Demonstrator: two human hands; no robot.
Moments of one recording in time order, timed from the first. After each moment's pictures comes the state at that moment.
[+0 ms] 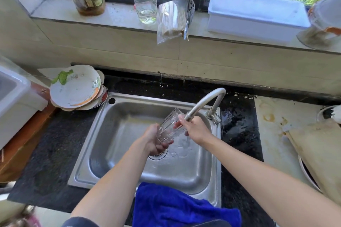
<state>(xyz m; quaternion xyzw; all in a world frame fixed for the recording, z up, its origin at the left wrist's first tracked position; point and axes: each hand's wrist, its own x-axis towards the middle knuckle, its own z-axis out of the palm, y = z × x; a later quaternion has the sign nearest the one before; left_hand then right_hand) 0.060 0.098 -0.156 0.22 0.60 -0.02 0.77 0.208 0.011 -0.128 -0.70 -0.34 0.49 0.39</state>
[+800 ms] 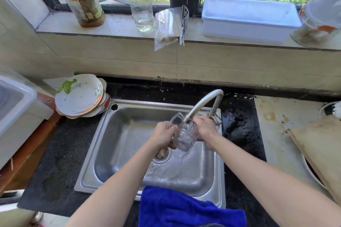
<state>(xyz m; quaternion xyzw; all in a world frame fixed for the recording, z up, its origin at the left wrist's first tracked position) 0.080 0.078 -0.119 0.59 0.50 0.06 0.63 0.227 0.011 -0.145 -0.76 -0.16 0.47 0.42</state>
